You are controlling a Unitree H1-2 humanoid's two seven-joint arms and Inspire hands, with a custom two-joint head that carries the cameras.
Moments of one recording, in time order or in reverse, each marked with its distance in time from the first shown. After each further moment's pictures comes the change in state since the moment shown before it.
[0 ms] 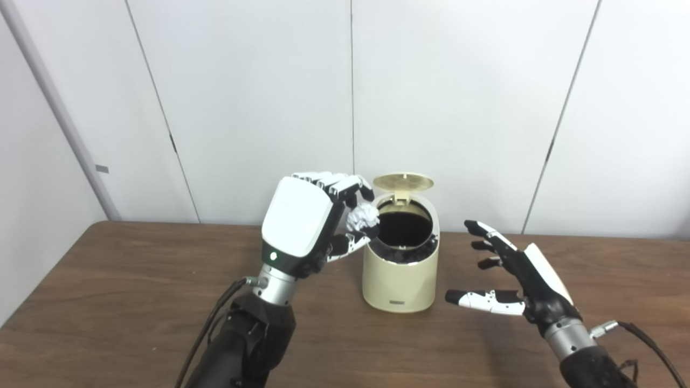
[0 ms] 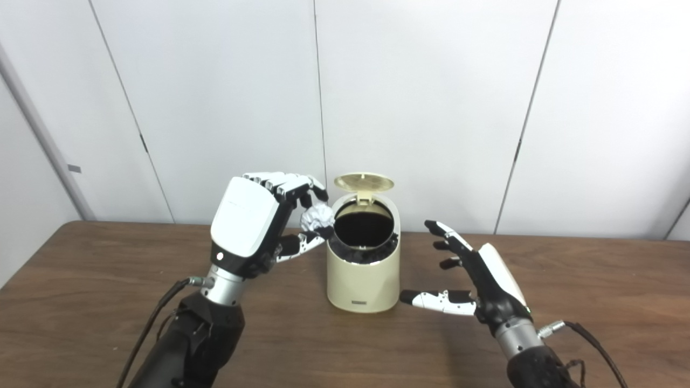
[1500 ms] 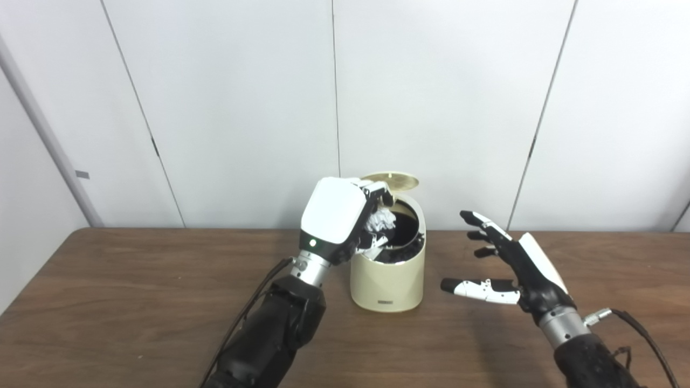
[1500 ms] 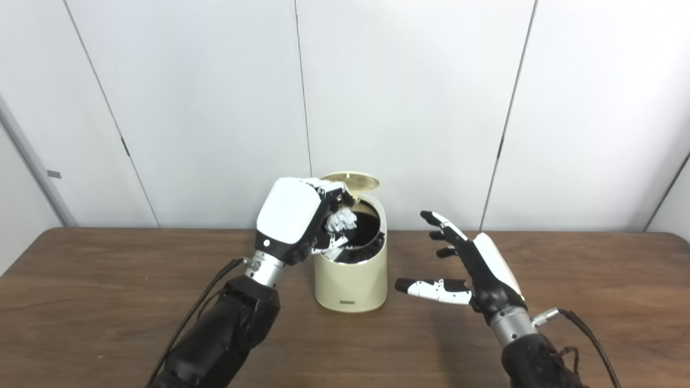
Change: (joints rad) left arm -0.182 -0.046 -0.168 0.403 -0.014 0.092 0.080; right arm -0.008 -0.010 -0.020 -0.019 -0.001 0.018 0.000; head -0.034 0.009
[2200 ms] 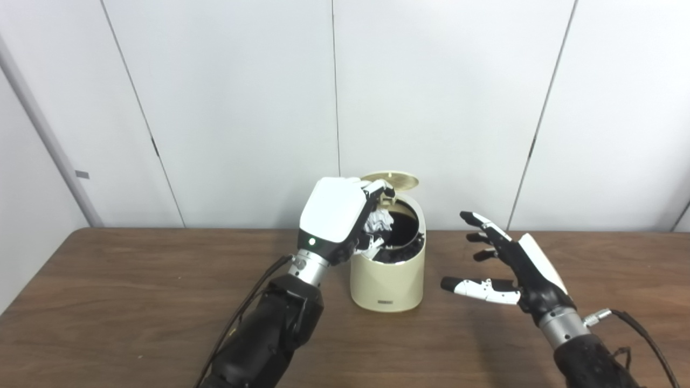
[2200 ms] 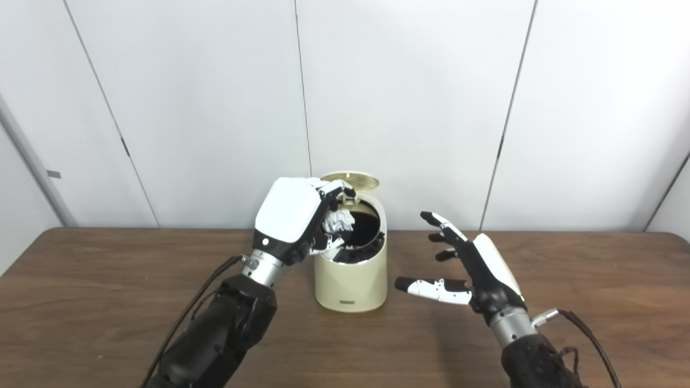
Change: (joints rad) left arm 0.017 0.021 -0.008 -0.084 -0.007 0.033 -0.077; right arm 0.001 0.000 0.002 -0.001 -0.001 0.004 0.000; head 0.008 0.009
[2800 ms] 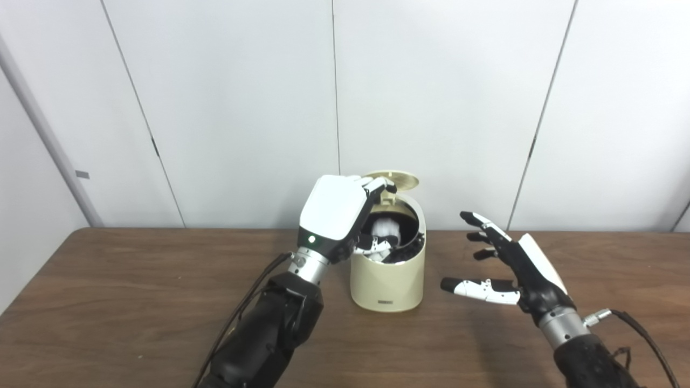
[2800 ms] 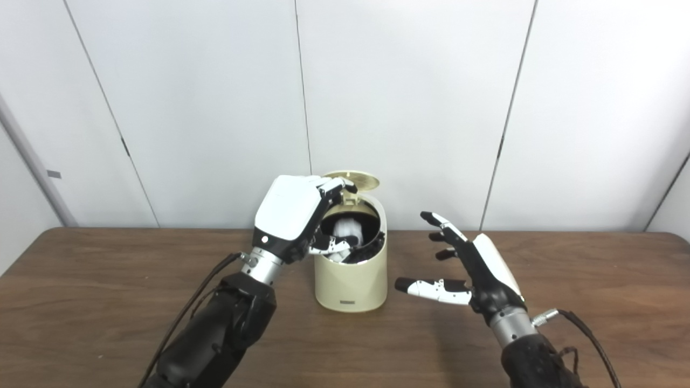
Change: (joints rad) left arm 0.000 0.002 0.001 -0.018 -0.023 0.002 -0.022; right arm 0.000 0.000 0.000 -0.001 0.004 0.002 0.000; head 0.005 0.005
